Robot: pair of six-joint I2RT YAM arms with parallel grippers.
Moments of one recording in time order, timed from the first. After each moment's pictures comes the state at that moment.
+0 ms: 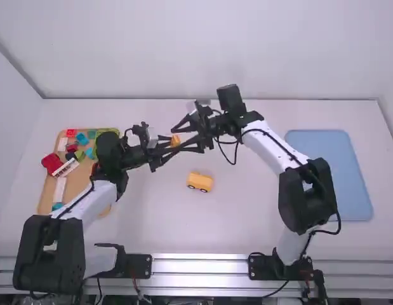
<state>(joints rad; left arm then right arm) -0.03 1.34 0.57 0.71 1.13 0.02 0.43 1.87 1.45 -0.35 -1.44 -0.63</state>
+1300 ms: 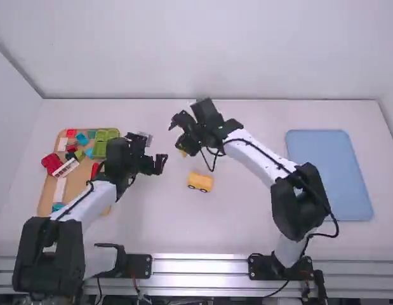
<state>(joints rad) -0.04 1.32 0.57 0.09 0.34 0.00 0.61 1.85 1.45 -0.51 -0.37 -0.23</state>
